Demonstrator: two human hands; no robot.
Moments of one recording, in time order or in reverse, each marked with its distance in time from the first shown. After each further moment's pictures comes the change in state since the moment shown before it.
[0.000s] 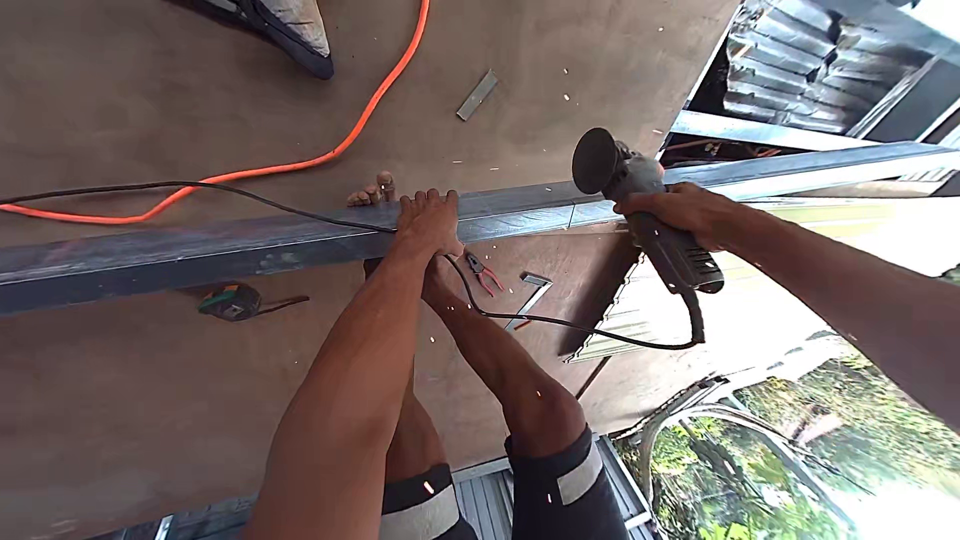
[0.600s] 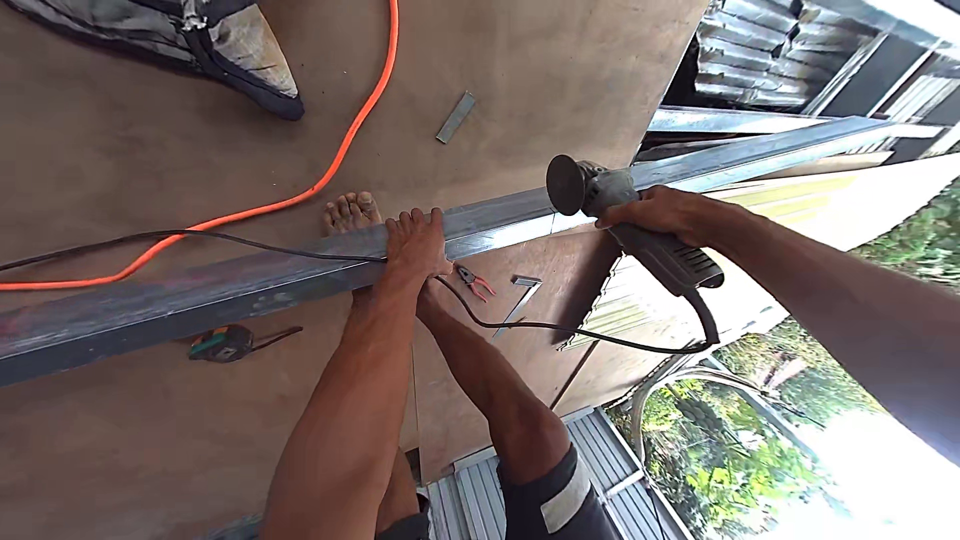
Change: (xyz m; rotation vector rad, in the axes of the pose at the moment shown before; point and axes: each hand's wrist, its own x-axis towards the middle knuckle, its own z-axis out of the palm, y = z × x) left_hand 0.020 -0.008 -0.005 0.004 -0.026 -0.016; right_hand 0.082 0.016 -0.014 -0.003 -0.196 0.627
